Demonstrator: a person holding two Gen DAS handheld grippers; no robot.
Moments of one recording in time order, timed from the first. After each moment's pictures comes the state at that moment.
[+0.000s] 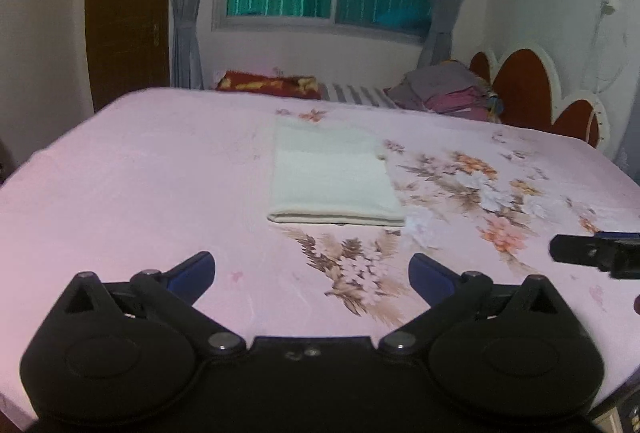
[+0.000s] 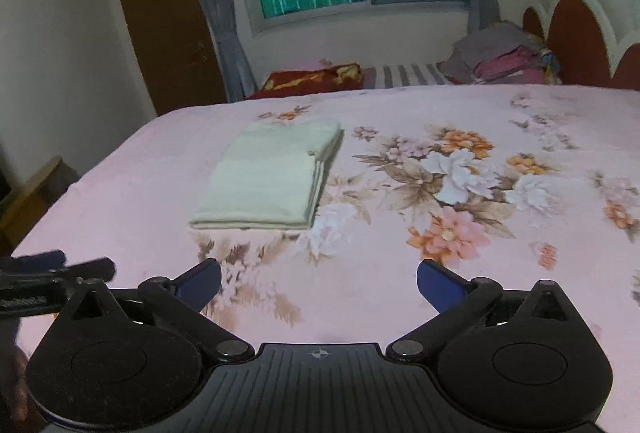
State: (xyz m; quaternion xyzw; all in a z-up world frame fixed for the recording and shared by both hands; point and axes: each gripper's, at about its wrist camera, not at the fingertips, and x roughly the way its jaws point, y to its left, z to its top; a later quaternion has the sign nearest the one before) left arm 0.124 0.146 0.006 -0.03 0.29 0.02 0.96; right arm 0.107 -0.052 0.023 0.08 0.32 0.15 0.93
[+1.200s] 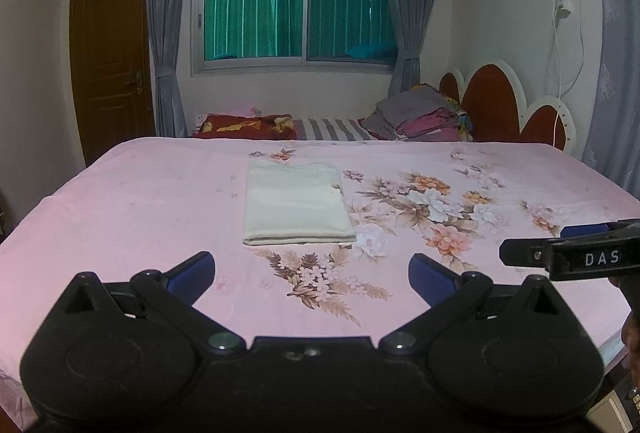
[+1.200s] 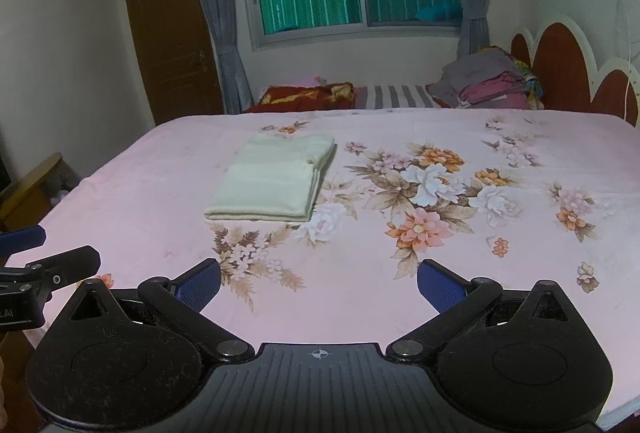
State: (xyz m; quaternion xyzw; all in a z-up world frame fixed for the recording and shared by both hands) left arm 0.054 0.100 0.045 0.00 0.24 -0.01 0.97; right arm 0.023 -0.065 0.063 0.06 0.30 0.14 0.94
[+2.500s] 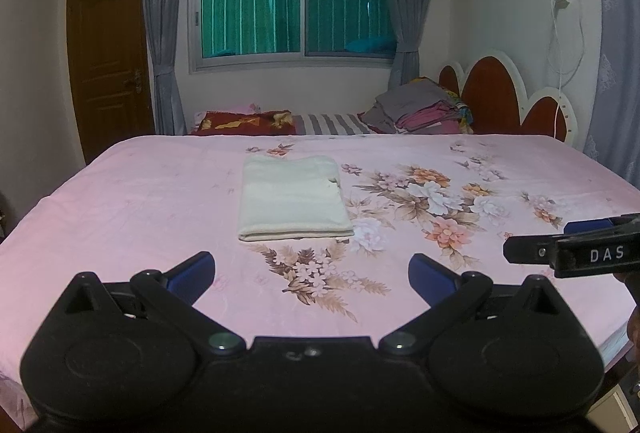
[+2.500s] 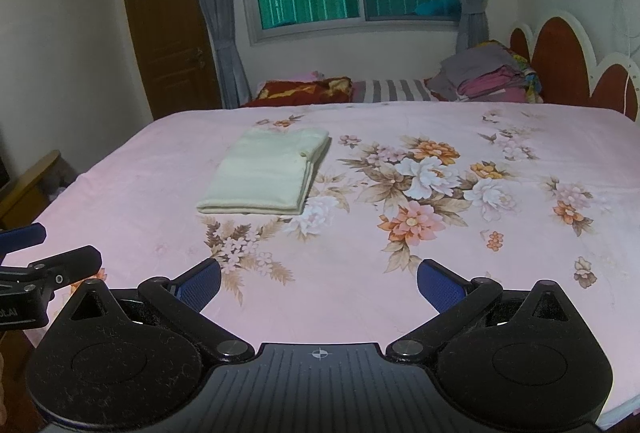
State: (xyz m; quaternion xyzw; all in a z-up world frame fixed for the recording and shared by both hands) left arm 0.057 0.099 0.039 0.01 0.25 -0.01 0.97; right arm 0.025 -0.085 0.054 0.06 0.31 0.15 0.94
